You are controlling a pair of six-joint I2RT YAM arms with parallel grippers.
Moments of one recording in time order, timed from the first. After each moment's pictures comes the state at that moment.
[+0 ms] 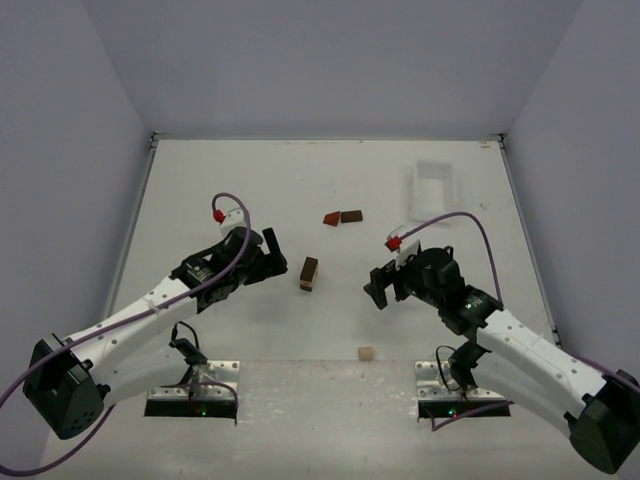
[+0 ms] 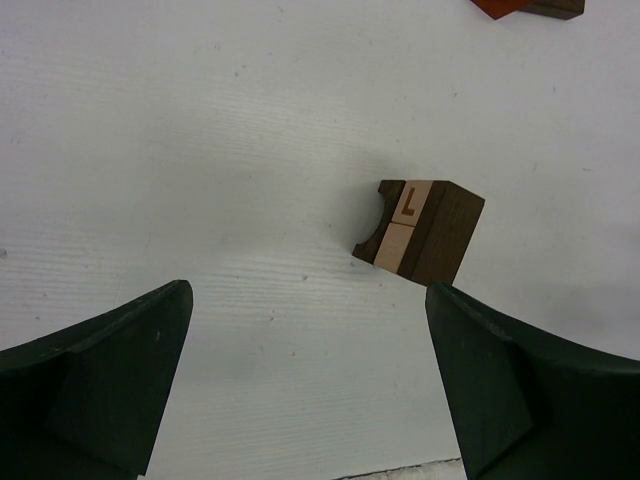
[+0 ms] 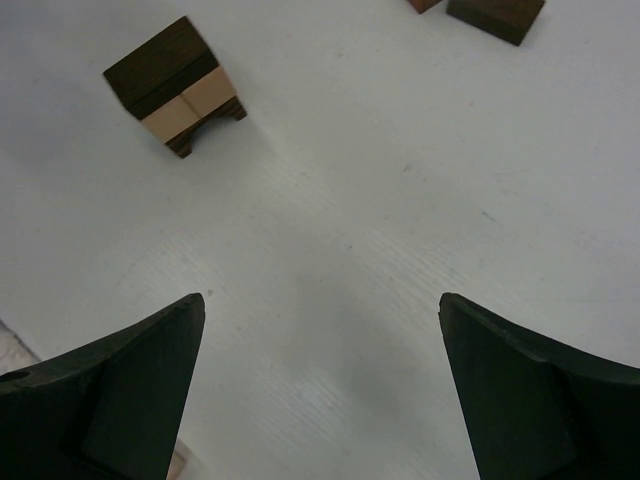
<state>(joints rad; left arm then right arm) -0.64 0.99 0.68 -0.50 -0.32 -0.83 0.65 0.78 0.37 -0.11 -0.09 0.06</state>
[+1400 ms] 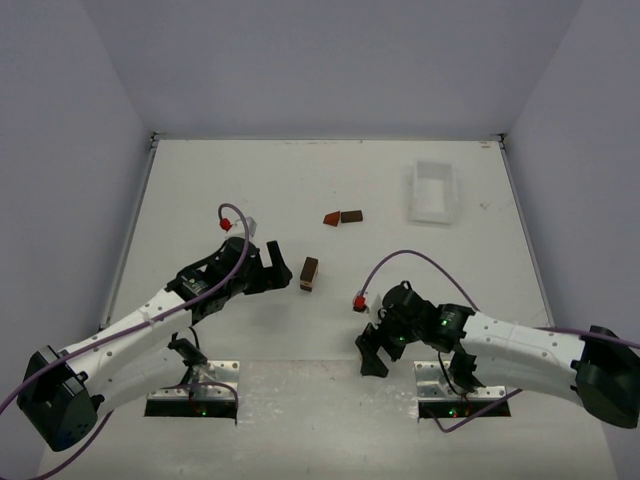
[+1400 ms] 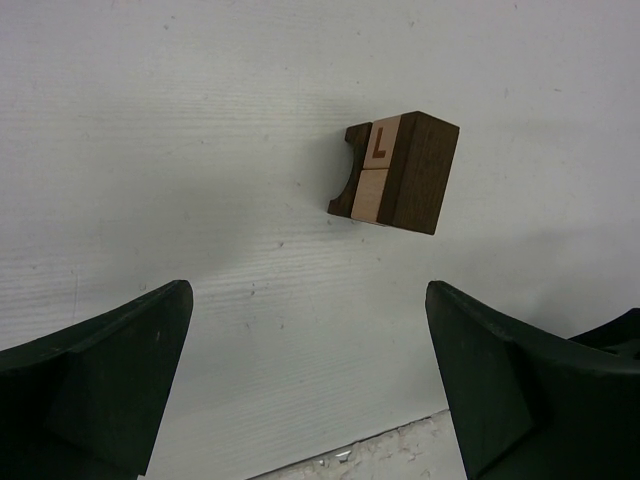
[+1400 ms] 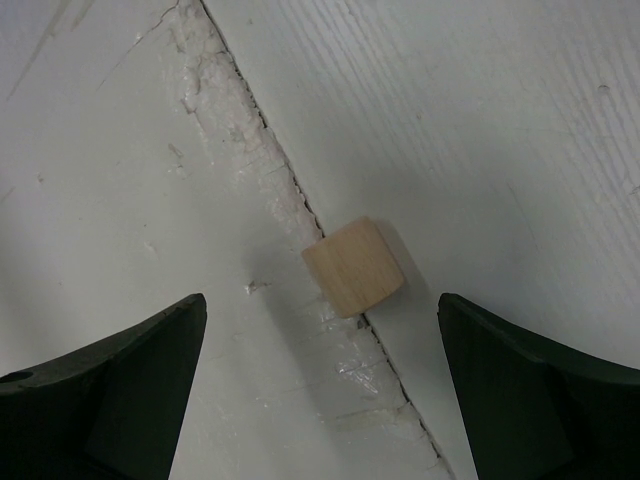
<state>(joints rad) -0.64 0.91 0.57 -0.42 -0.17 -0.75 0.99 0.92 0.26 -0.28 -0.38 0.20</state>
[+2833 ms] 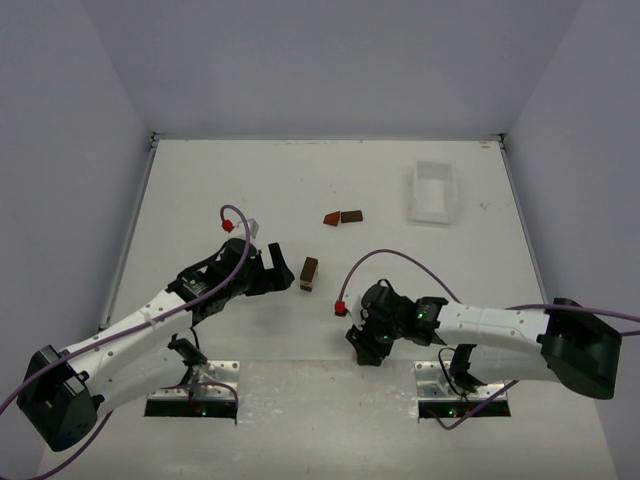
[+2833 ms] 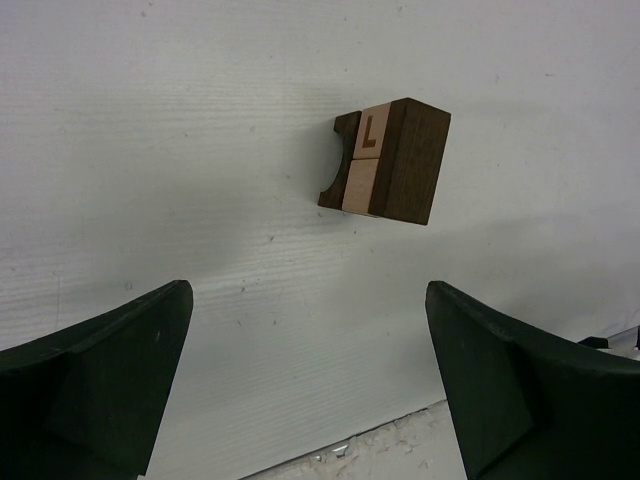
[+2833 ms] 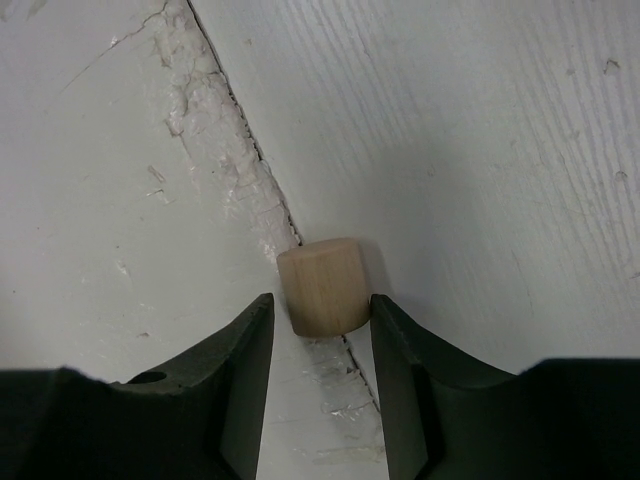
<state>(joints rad) -0.64 0.91 0.55 -0.39 -0.13 -0.74 1.06 1.16 0.37 -0.24 -0.32 0.11</state>
